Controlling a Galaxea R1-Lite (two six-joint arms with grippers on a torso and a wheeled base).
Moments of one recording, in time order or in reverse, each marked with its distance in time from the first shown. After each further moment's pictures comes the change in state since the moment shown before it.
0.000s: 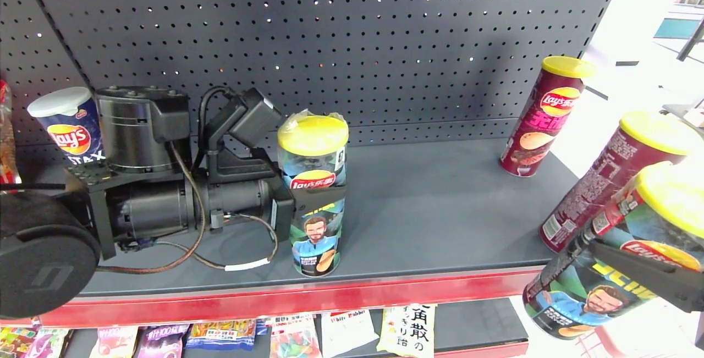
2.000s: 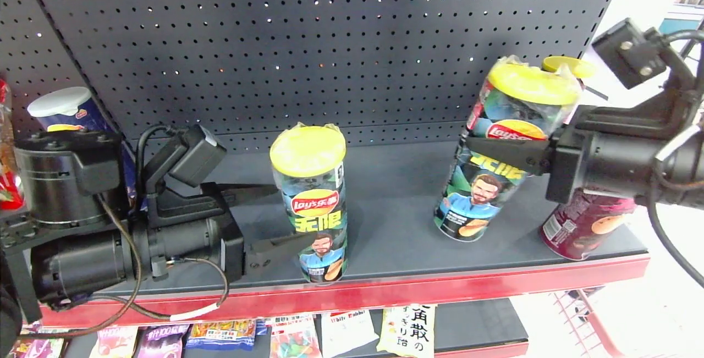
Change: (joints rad) left arm 0.074 -0.146 0.244 -0.063 0.043 -0.035; right arm 0.150 0.476 -0.481 -0.006 0.009 0.001
